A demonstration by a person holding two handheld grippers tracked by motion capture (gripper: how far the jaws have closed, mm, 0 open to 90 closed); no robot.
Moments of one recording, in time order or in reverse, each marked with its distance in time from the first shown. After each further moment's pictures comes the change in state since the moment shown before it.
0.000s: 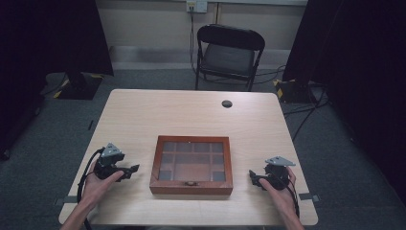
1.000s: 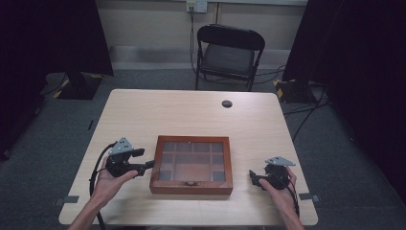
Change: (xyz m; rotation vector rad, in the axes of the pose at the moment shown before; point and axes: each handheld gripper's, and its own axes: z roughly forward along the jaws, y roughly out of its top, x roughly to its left) left arm -0.051 0.051 -0.016 -0.134 -0.176 0.074; right arm 0.000 0.000 0.000 0.000 0.000 0.000
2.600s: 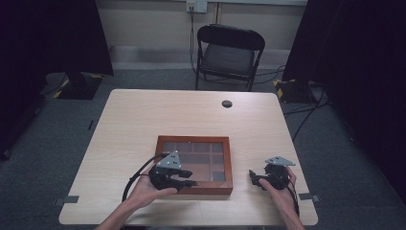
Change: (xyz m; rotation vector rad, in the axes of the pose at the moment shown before) left arm -0.092 0.027 0.065 0.136 -0.365 0.228; right arm 0.000 0.000 0.000 0.001 -0.003 0.002
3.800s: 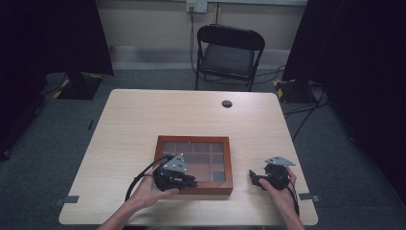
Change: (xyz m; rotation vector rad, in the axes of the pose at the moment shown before) left arm 0.001 0.001 0.010 0.053 -0.024 0.030; right arm 0.000 0.000 0.000 0.000 0.000 0.000
